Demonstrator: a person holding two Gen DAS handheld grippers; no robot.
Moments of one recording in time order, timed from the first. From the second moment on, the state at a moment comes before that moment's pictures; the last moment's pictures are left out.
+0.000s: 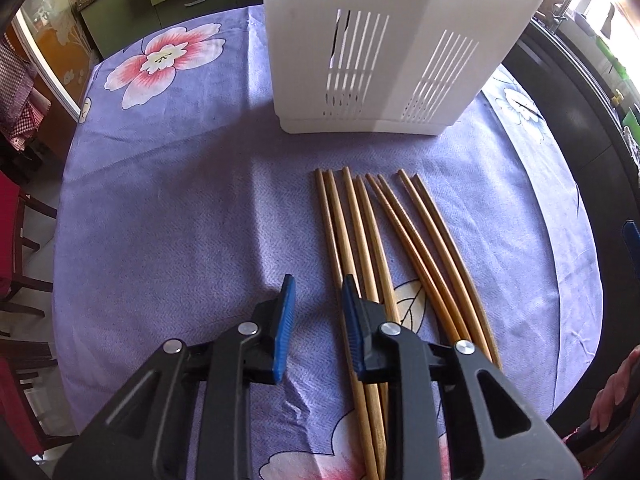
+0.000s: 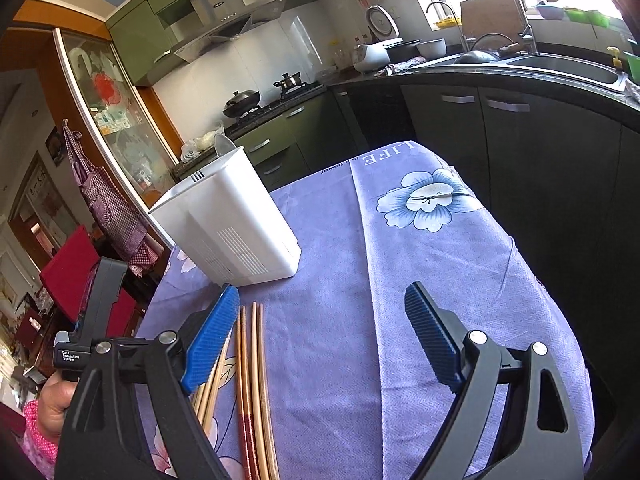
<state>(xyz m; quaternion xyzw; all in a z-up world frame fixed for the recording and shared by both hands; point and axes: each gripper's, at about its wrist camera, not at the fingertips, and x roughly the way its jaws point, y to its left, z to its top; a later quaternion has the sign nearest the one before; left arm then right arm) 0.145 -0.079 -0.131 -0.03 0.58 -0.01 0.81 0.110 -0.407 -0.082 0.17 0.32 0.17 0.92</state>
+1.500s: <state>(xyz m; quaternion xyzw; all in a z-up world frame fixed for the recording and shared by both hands) 0.132 -0.059 -0.107 -0.03 0.55 -0.04 0.83 0.187 -0.257 -0.144 -0.12 0.45 0.25 0.85</state>
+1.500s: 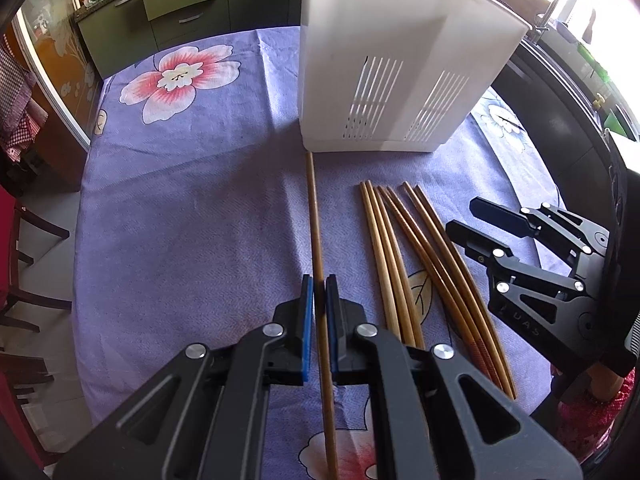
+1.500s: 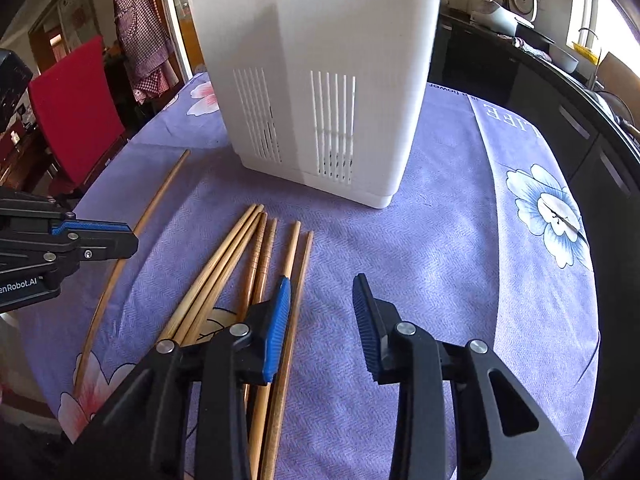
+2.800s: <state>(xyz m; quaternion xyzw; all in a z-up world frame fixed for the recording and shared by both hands) 0.171 -0.068 -0.135 -0.01 0.59 -0.03 0.81 0.200 -0.226 -0.149 -0.17 0.49 0.26 0.82</state>
